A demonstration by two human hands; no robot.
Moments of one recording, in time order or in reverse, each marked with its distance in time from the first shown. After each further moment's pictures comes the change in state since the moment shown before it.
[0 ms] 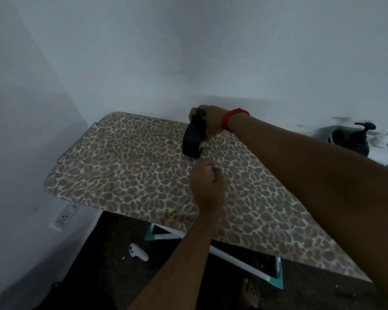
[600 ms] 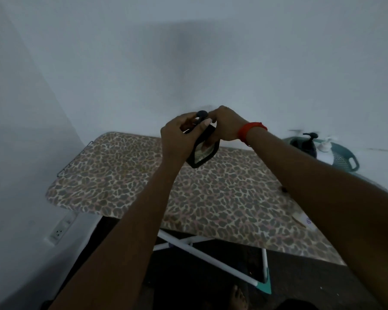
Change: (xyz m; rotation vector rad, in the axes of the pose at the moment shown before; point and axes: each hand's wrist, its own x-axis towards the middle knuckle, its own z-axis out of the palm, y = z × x) left_hand 0.083 0.120 -0.084 -0.281 -0.126 0.234; right_hand -0.132 0.026 -0.051 0.278 0.299 -0.001
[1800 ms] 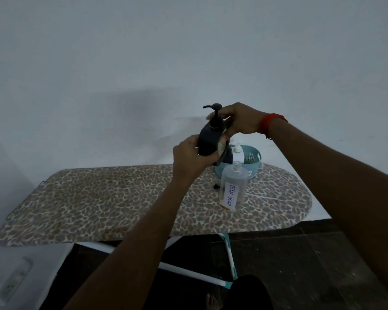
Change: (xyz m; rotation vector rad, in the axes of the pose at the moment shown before) left_hand -0.108 0.151 0.120 -0.063 -0.280 0.123; right_hand -0.239 0.070 -0.170 0.146 0.113 0.143
